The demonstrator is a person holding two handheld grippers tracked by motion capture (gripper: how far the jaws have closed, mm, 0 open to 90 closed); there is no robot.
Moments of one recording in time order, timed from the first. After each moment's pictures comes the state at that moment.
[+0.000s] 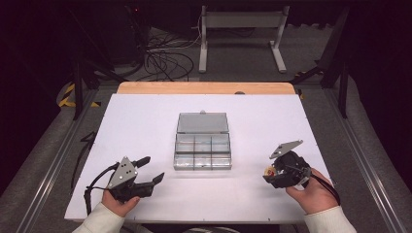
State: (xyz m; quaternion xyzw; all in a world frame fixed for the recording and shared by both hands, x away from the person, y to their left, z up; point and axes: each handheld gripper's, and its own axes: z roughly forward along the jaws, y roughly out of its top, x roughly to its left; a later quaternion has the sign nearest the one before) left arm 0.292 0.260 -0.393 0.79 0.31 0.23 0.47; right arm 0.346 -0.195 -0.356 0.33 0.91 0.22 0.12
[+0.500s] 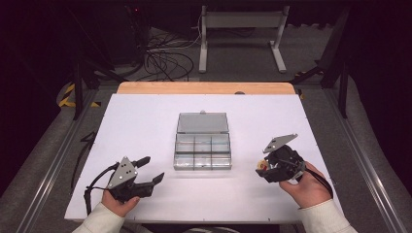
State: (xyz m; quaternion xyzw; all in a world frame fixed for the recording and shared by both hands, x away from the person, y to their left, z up) left arm 0.292 0.260 -0.394 0.79 0.31 0.24 0.47; right arm 0.352 -0.176 -0.339 0.30 0.91 0.24 0.13
